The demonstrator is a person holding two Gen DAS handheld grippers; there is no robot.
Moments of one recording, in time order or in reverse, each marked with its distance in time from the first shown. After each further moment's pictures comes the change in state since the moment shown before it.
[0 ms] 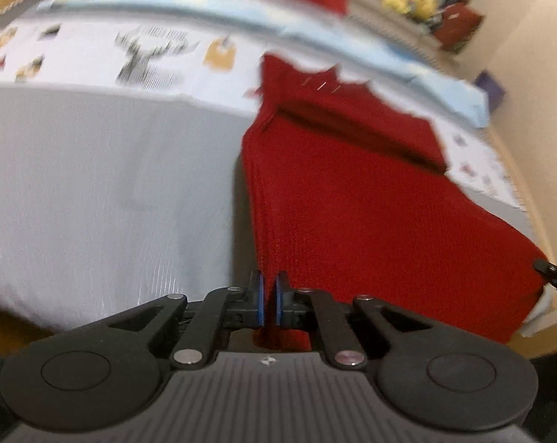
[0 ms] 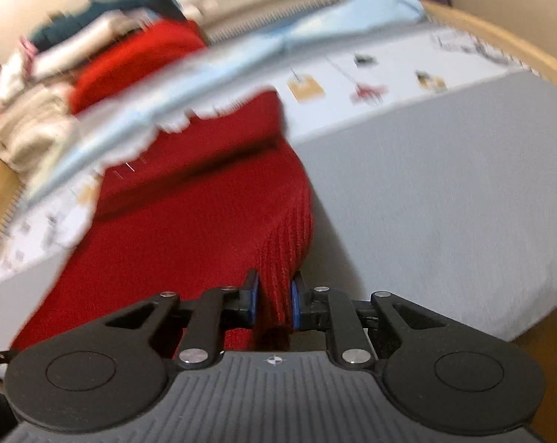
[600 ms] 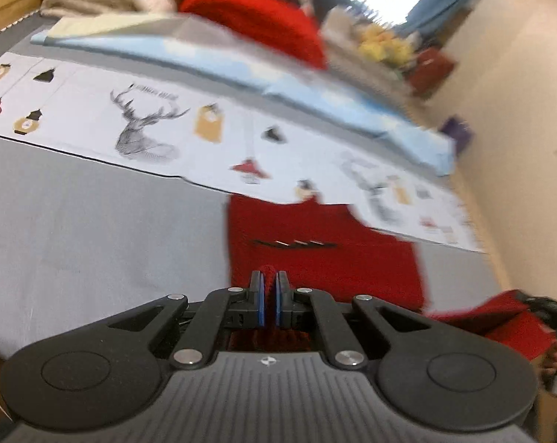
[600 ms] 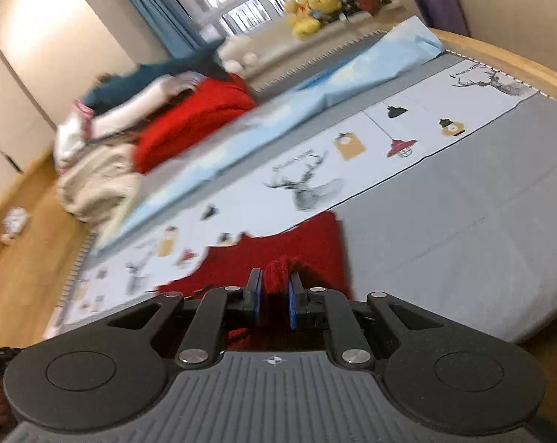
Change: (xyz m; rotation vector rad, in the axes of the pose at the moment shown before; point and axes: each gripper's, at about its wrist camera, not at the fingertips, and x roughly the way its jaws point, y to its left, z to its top) left arm -0.045 0.046 0.085 -0.053 -0.058 -0.080; right arm -0.091 -0.006 0.057 0.058 -0.085 0.156
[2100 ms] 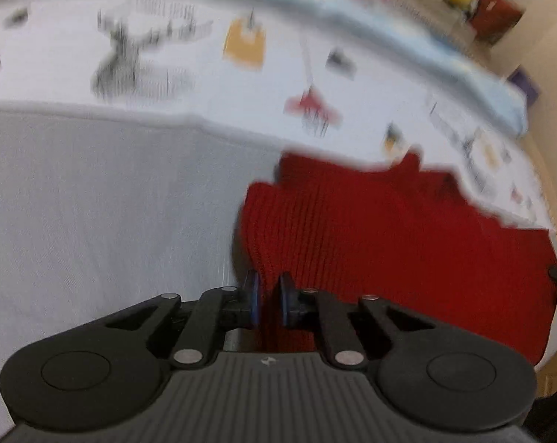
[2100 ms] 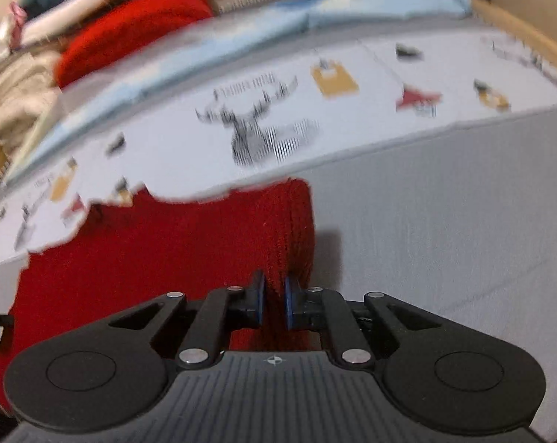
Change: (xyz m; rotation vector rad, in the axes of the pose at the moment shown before) left arm 0.180 0.041 0.029 0.012 0.129 0.102; right arm 0.213 -0.022 0.004 -0.141 0.164 -0.178
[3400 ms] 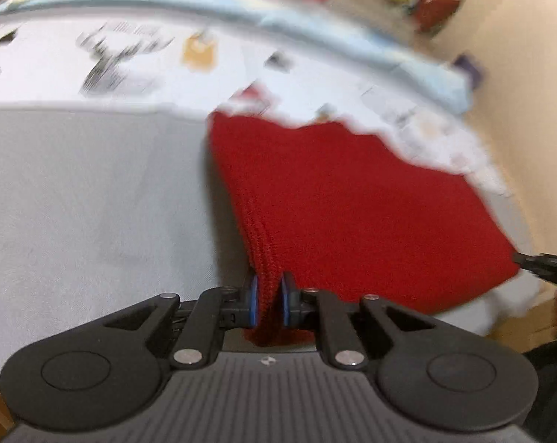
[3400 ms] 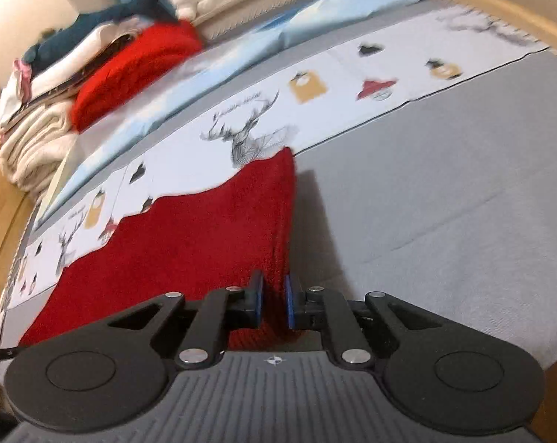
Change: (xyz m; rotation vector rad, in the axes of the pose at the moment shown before) left arm -0.056 -0.023 -0.080 0.102 0.030 -0.047; right arm -0.073 -0.032 -0.048 0.155 -0.016 0.058
